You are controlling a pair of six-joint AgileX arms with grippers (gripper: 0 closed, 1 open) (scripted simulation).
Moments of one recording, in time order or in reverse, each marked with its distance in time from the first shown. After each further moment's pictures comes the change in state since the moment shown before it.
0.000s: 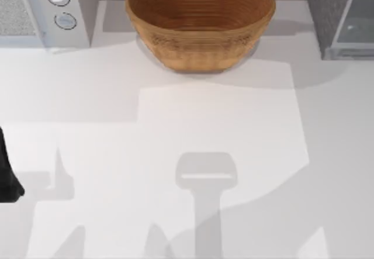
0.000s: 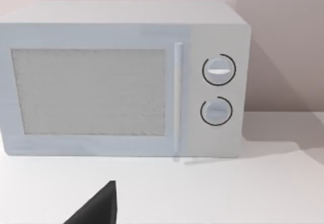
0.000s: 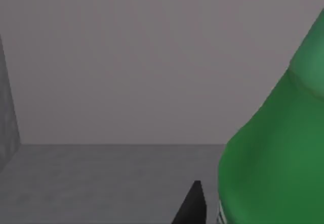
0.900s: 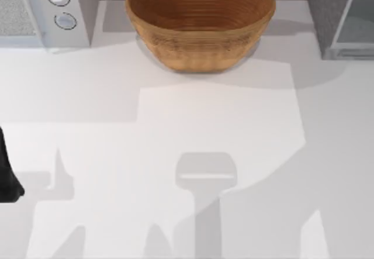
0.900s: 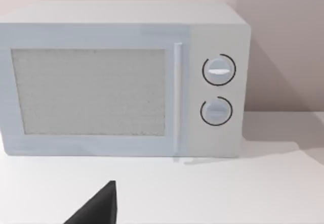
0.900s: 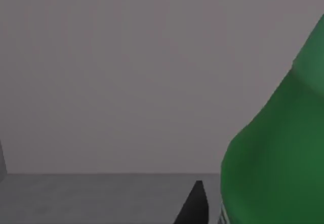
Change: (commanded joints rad) left arm 0.000 0.000 0.000 0.000 0.000 0.000; right arm 0.019 0.087 0.189 -0.094 0.023 -0.001
